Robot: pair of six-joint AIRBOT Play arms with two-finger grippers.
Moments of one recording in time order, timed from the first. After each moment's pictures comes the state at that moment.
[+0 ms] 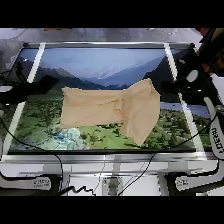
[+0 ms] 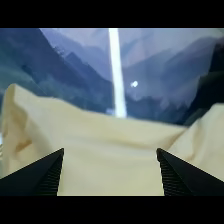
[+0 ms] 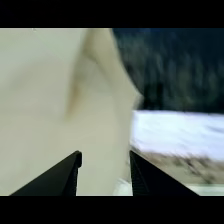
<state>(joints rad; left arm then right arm) 0.37 -1.49 1.22 0.44 -0.96 -0.81 -0.17 -1.59 1.44 -1.37 1.08 1.45</state>
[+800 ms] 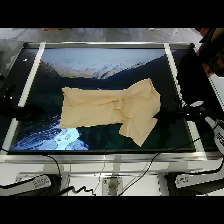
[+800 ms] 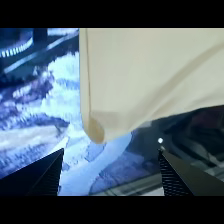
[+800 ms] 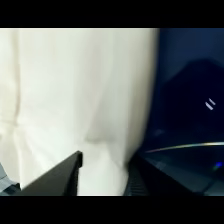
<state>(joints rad) 0.60 -1.36 1.09 0.93 -1.45 -0.97 -0.31 -1.59 0.94 -0.79 1.11 1.13</state>
